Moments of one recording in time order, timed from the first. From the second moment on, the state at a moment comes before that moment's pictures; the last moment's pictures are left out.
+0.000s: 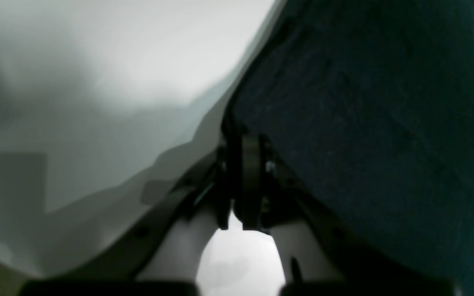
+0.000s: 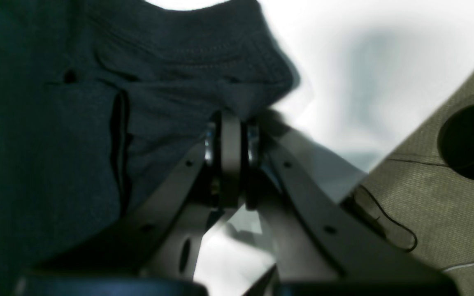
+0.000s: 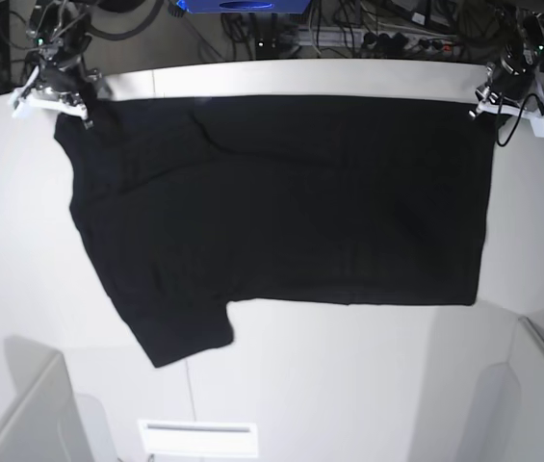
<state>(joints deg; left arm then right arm) 32.8 -14.1 -34.5 94.4 -46.2 -5.8 38.9 -29.2 -3.5 31.6 98.9 42.6 -9.5 -34.4</state>
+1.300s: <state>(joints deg) 40.1 -13.7 -40.2 98.7 -46.0 -5.6 38.7 -33.9 -3.7 31.4 103.4 41.8 -10.0 -39.0</state>
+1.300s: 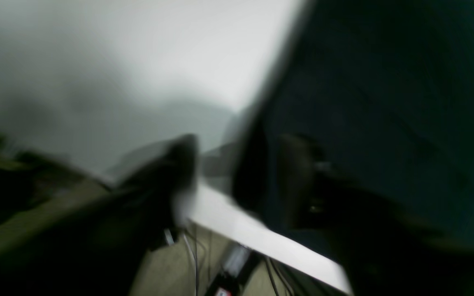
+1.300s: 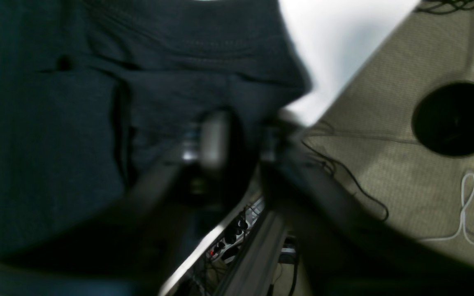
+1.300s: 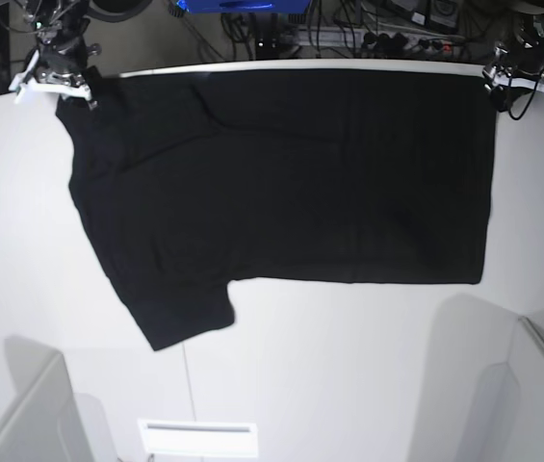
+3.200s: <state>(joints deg) -1.0 -26.4 -27.8 85.8 -21.8 -5.8 39.1 35.1 17.4 -12.8 36.8 41.4 -1.8 -25.6</state>
